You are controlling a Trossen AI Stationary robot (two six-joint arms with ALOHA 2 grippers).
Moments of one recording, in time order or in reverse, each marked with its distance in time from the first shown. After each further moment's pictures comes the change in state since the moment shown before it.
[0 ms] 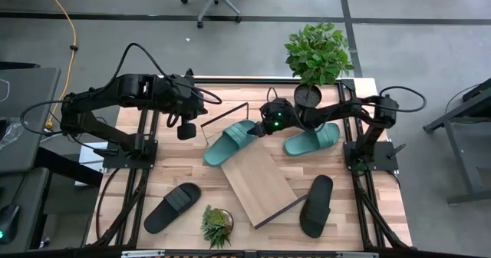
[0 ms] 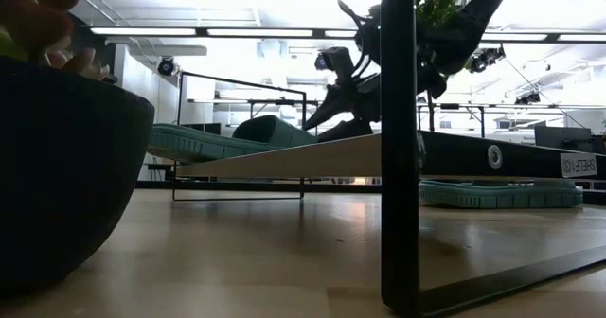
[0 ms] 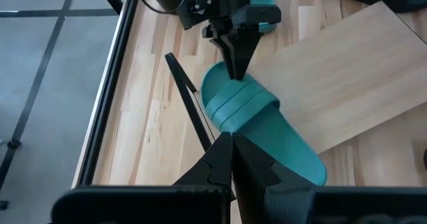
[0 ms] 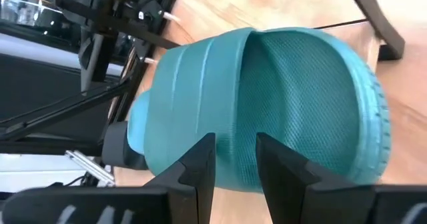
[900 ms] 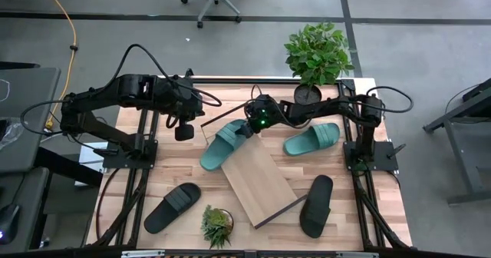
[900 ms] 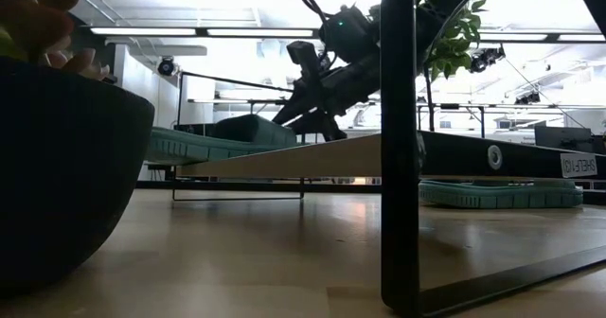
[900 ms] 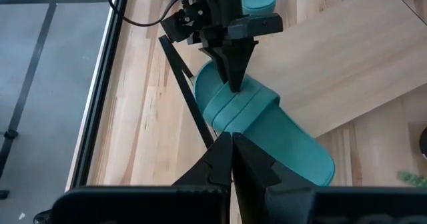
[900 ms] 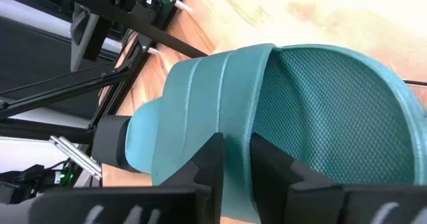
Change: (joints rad) left arm 0.000 0.000 0.000 -0.052 0.008 -0.002; right arm 0.021 0.138 0.265 -0.176 -0.025 -0.131
